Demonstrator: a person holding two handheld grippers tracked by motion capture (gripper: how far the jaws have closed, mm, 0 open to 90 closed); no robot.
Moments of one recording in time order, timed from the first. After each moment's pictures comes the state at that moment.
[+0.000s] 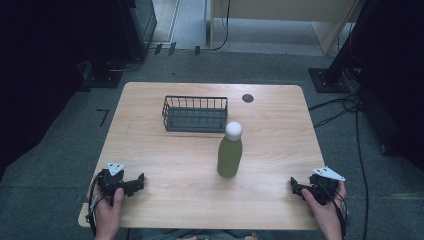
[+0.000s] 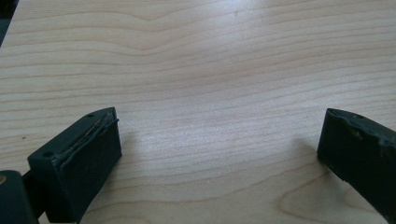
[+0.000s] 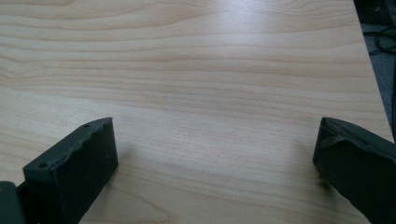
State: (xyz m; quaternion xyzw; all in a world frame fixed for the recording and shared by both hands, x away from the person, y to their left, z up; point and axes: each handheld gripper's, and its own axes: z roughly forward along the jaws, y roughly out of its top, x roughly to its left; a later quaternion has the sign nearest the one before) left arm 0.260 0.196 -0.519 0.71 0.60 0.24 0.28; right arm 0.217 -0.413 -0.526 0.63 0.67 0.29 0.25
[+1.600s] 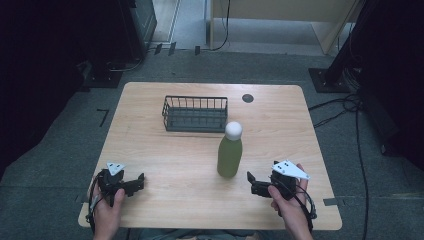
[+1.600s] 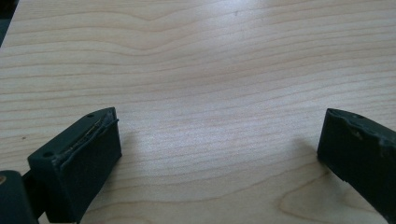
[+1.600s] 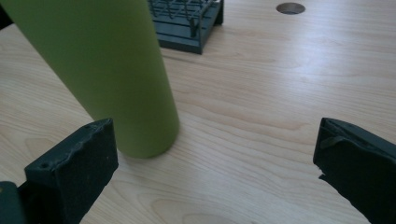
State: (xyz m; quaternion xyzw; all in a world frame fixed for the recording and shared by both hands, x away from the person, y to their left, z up) left arm 0.261 0.196 -0.519 0.71 0.60 0.24 0.28; right arm 0.212 -0.282 -0.457 0.53 0.69 0.43 0.23
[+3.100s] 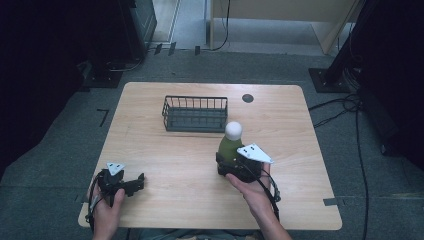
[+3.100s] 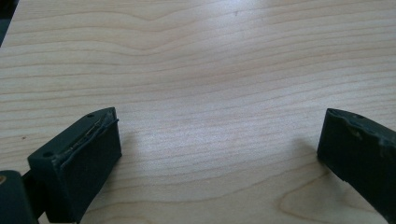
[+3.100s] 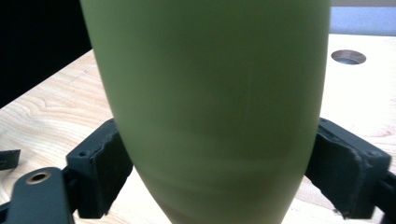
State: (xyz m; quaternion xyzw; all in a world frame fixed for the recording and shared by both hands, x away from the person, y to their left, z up) left arm 0.261 0.196 -0.519 0.71 0.60 0.24 0.28; right arm 0.252 -0.195 -0.436 0.52 0.67 0.48 0.24
